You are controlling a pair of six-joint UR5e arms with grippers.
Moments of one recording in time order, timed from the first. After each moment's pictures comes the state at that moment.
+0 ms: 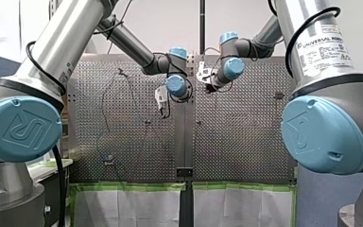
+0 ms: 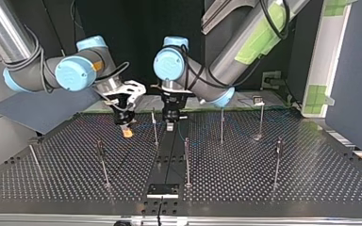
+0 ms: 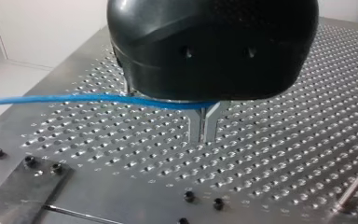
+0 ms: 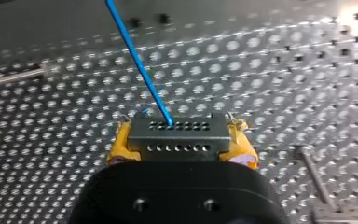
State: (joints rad) left arm -0.57 -2.02 -1.50 -2.80 -2.02 -1.80; right arm 2.09 -1.20 1.45 -0.10 1.47 1.74
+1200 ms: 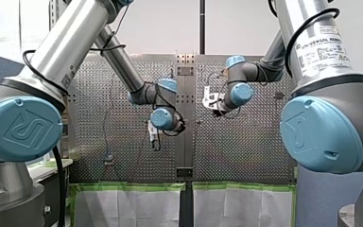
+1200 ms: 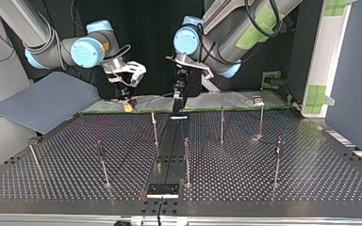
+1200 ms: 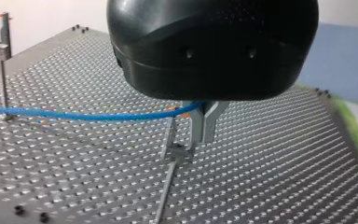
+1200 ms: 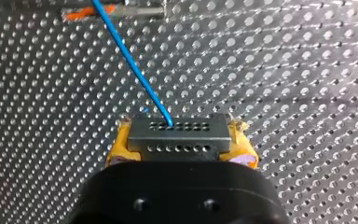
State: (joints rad) left arm -0.56 -2.07 -1.85 -2.52 -1.86 -1.81; right arm 2.06 -1.19 1.74 -0.33 1.50 1.68
